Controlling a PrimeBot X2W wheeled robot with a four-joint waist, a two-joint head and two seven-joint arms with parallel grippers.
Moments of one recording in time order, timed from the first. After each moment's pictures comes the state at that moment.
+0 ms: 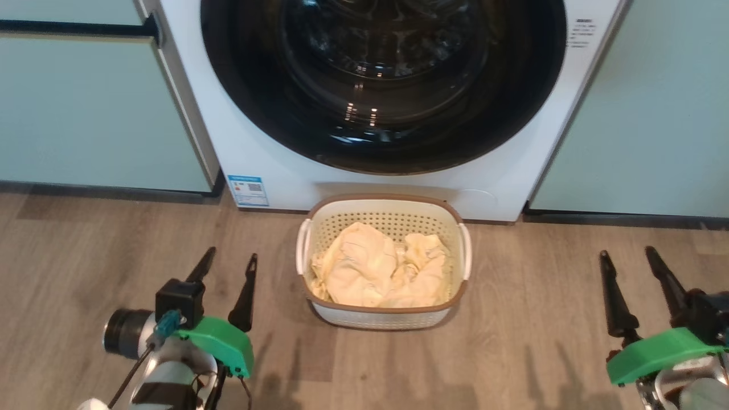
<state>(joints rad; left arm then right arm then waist) -0.14 0.14 -0.10 0.34 -0.12 -0.03 -0.25 -0.12 -0.05 -0.06 0.31 0.04 0.13 -0.25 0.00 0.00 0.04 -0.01</state>
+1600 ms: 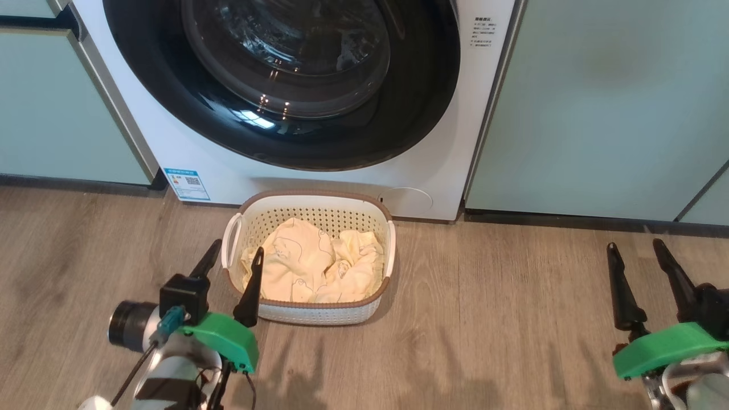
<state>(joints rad) -0.14 0.14 -0.10 0.31 -0.11 -0.03 -0.25 -0.13 -0.04 -0.07 0.30 0.05 0.13 -0.25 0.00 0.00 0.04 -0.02</state>
